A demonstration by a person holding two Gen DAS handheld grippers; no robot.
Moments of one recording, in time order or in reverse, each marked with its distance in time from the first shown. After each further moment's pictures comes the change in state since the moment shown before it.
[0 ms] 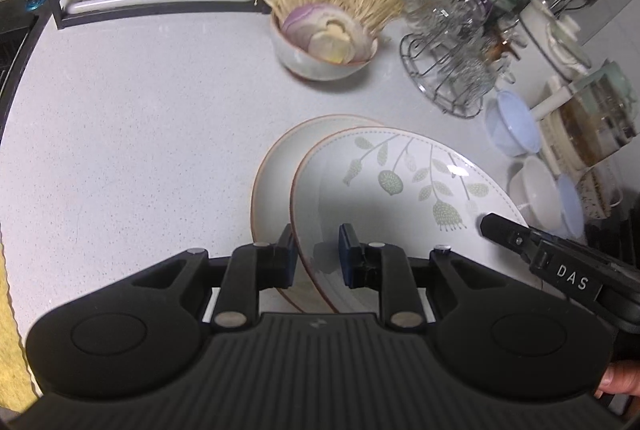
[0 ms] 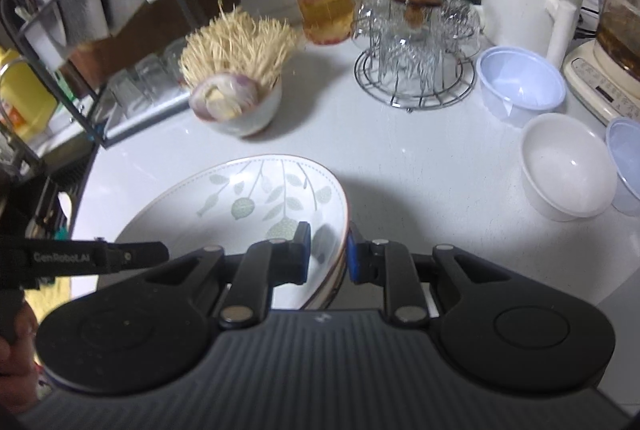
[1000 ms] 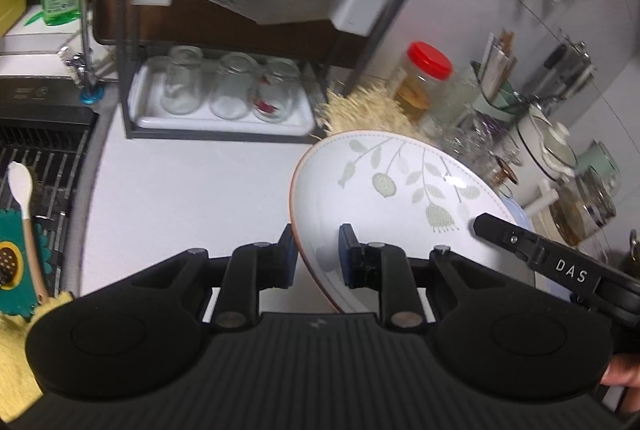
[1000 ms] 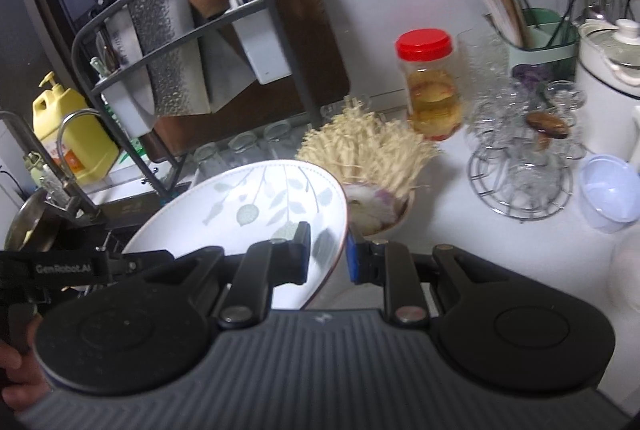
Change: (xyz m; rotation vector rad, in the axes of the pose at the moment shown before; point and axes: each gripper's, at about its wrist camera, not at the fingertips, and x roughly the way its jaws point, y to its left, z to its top) left arm -0.104 0.075 0.060 -0.020 -0.237 -0.038; right arm -0.022 0.100 0.066 -0.045 -0.182 0.127
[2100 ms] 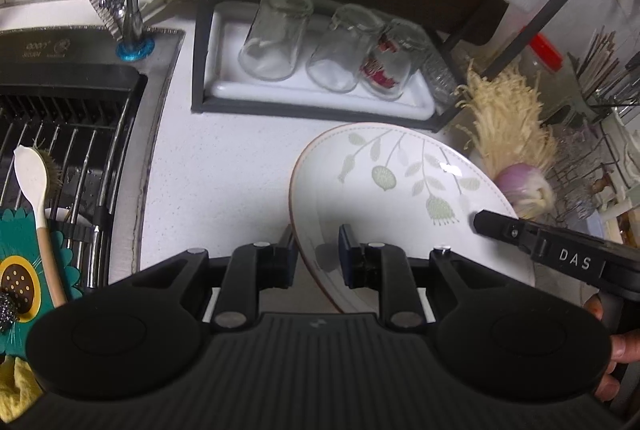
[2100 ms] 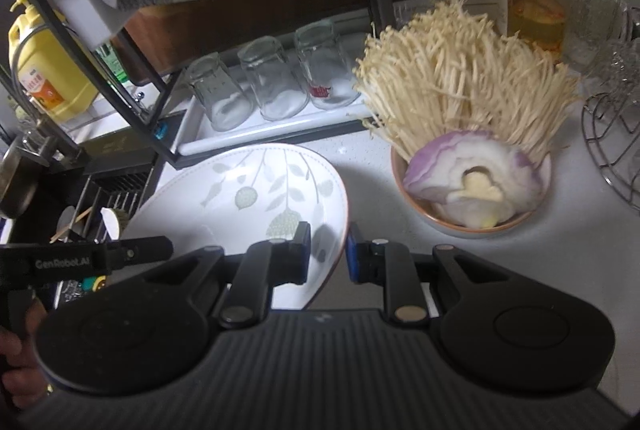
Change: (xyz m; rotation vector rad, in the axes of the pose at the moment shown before) left arm 0.089 0.128 0.029 -0.072 0.107 0.079; right arm 0.162 0.048 -0.006 -0.061 0.241 0.052
